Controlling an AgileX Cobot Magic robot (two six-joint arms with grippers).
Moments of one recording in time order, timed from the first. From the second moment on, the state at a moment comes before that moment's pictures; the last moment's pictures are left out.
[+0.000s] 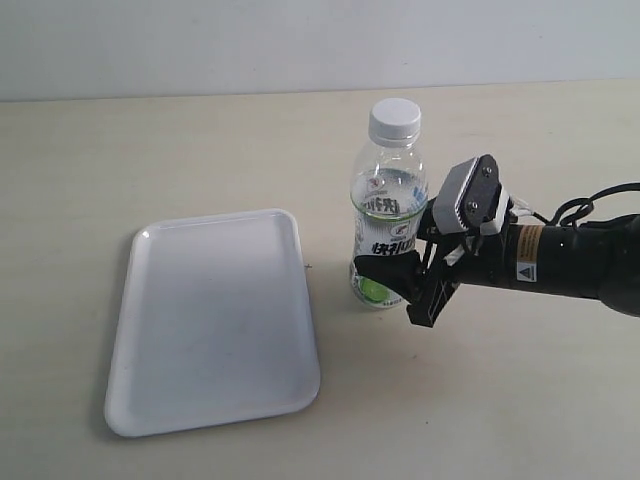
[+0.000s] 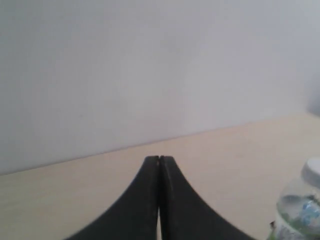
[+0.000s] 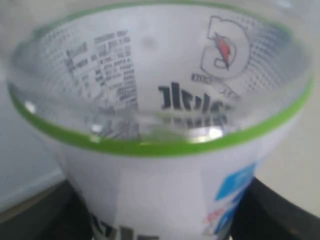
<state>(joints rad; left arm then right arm) -0.43 0.79 -0.57 0.68 -0.02 -0.74 0.03 2.06 -0.62 -0.99 -1.06 0.21</state>
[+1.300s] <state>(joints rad) -0.57 1.47 -1.25 -0.08 0.76 0.83 0.03 2.06 -0.63 -1.02 -1.06 0.22</state>
